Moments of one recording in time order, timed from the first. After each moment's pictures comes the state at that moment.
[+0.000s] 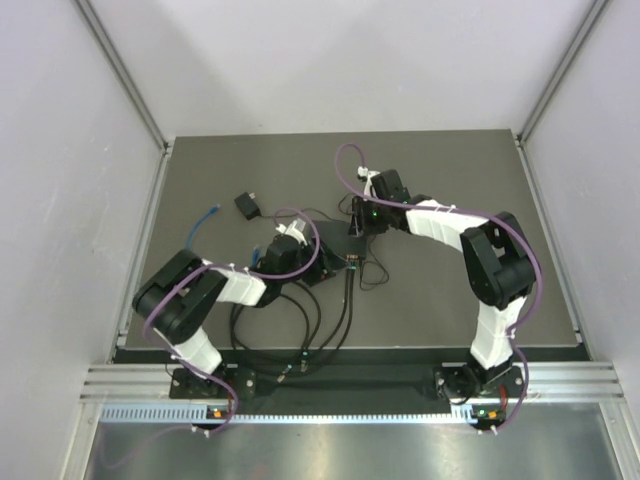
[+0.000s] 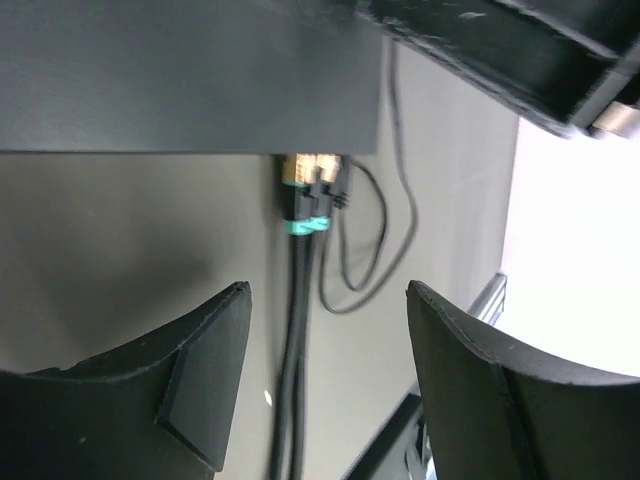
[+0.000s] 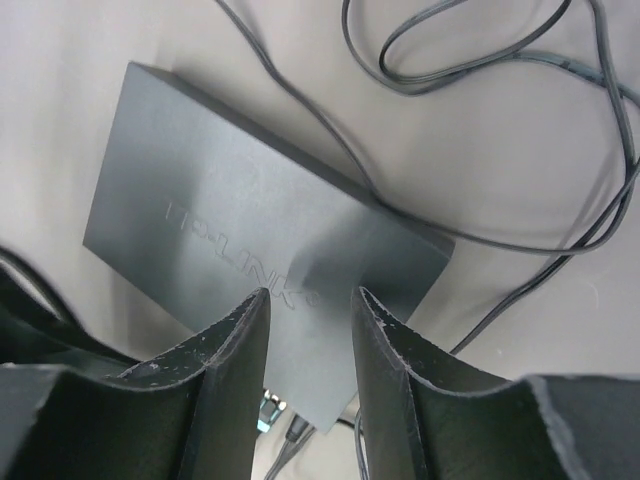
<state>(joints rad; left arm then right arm) -0.63 1.65 0.54 0.65 0.27 -1.07 0.51 1.89 1.24 -0.20 -0.23 0.31</state>
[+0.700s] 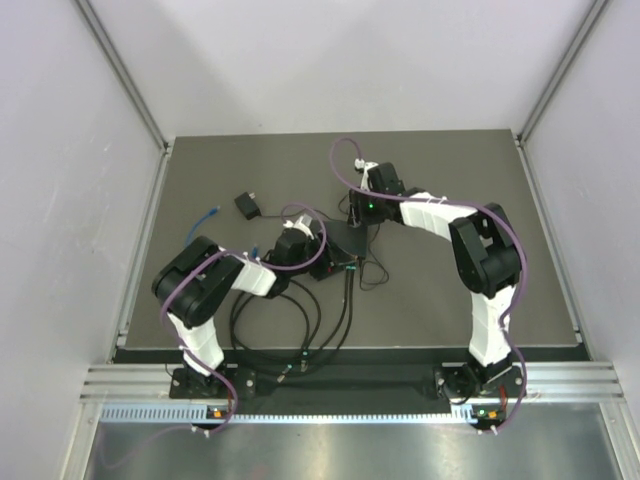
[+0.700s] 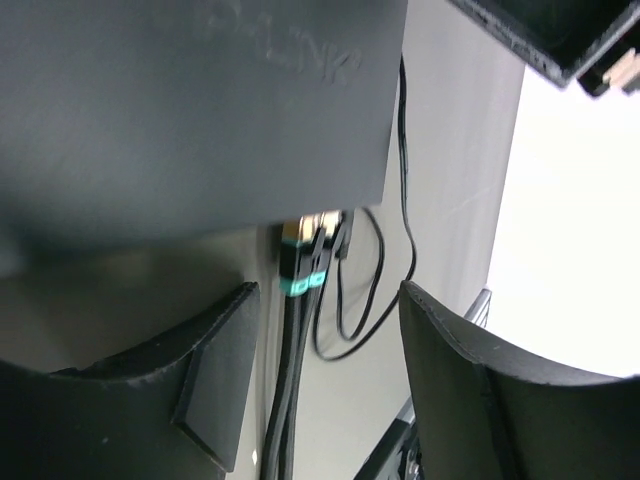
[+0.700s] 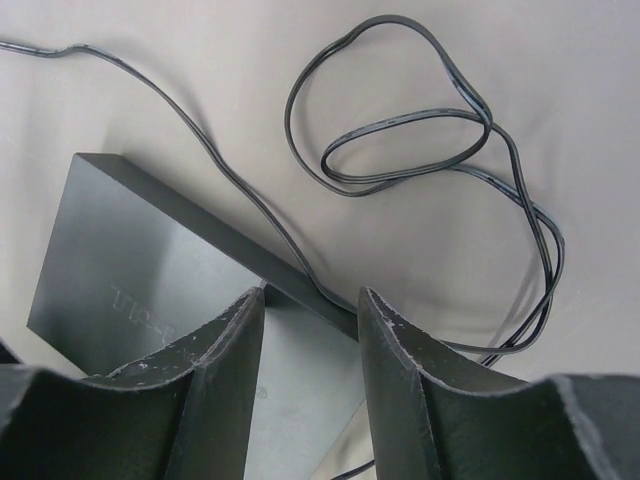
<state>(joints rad) -0.63 1.79 0.62 0.69 0.28 -1.13 0.49 2.01 1.36 -0.17 -0.17 0.25</state>
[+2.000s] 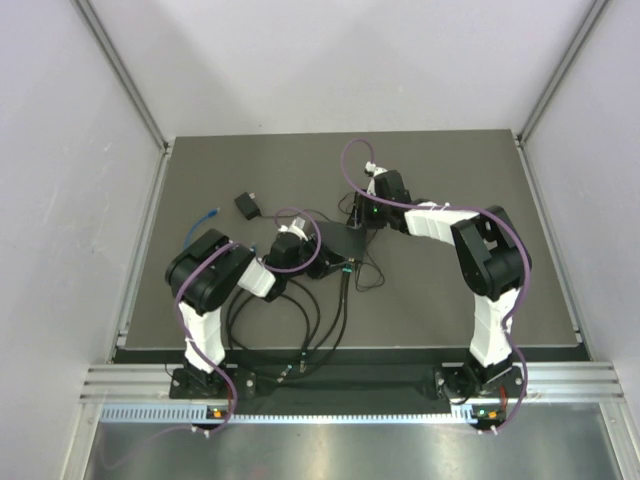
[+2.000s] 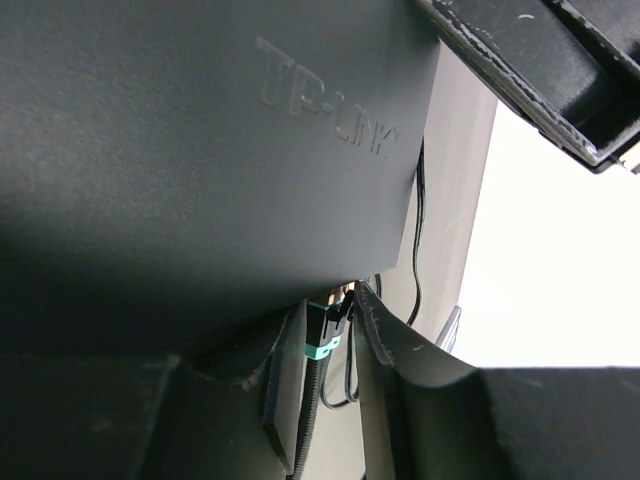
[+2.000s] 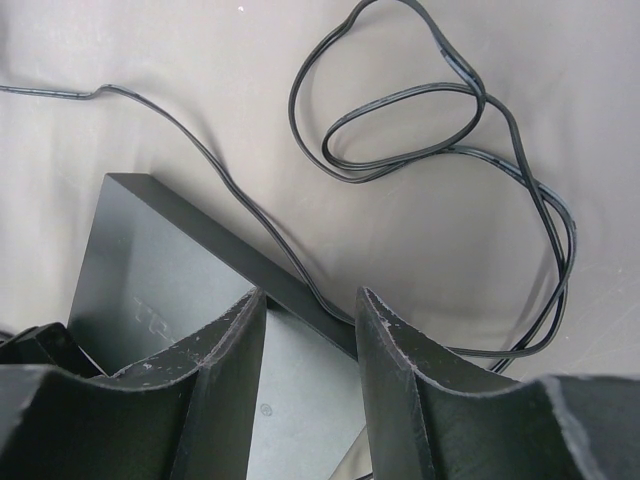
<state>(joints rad) -0.58 1.92 0.61 0.87 0.32 -1.22 0.48 1.98 1.22 0.01 -0.21 0.42</state>
